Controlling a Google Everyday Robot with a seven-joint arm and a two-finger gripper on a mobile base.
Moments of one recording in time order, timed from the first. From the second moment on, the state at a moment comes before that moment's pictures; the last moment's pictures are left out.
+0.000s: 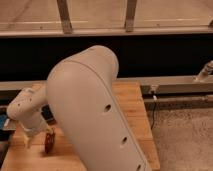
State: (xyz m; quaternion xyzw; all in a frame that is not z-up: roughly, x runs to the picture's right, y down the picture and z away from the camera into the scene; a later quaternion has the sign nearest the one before) arm -0.334 0.256 0.724 -0.39 0.13 0.38 0.83
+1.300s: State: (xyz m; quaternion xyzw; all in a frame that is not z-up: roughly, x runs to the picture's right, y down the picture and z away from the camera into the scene) arm -0.319 0.277 0.766 -0.40 0.20 0.38 0.81
